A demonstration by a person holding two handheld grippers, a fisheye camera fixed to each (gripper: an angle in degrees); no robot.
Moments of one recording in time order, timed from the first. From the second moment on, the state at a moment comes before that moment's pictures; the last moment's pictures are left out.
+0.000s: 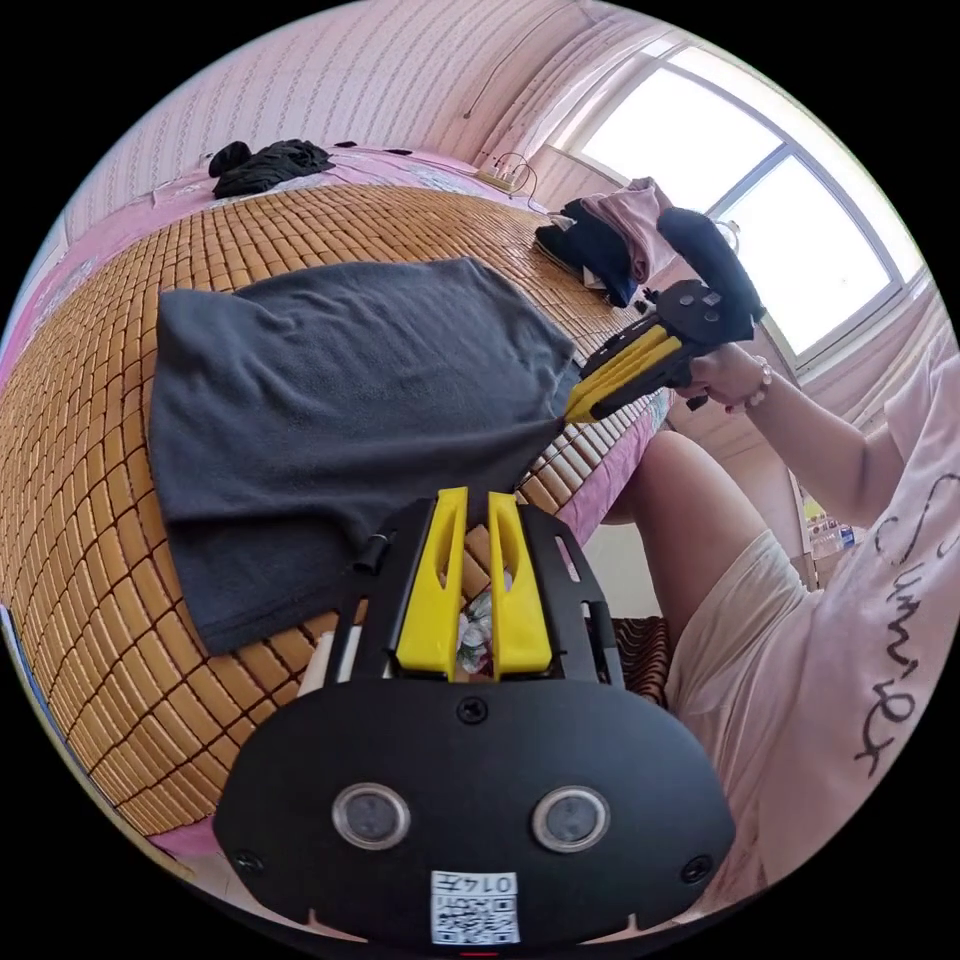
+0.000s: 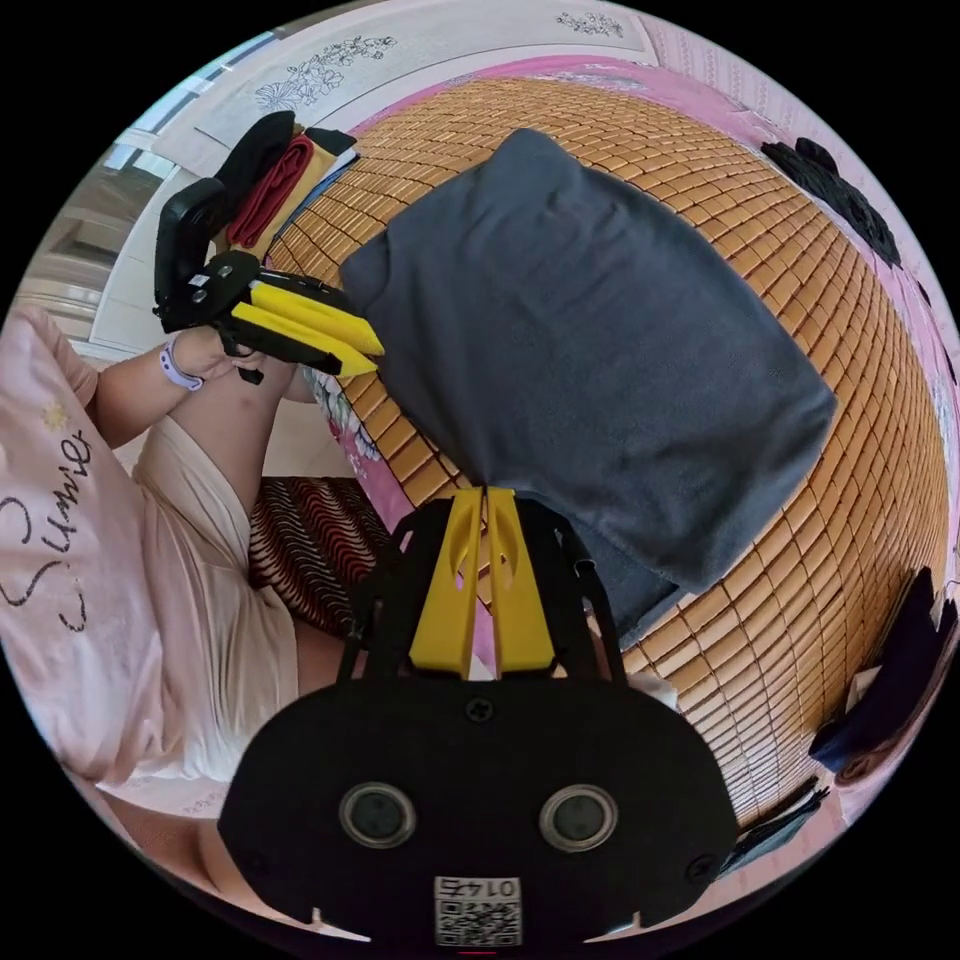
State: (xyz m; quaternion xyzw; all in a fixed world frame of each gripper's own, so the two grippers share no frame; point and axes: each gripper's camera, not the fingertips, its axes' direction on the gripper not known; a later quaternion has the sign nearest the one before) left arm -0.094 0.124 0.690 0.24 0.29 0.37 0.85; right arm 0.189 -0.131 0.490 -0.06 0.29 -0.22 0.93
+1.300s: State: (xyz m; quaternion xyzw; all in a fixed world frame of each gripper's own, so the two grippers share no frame) left arm -0.016 0.104 0.749 0.25 0.26 0.39 0.85; right arm 0.157 -0.349 0.503 -0.13 0.44 -0.21 0.86
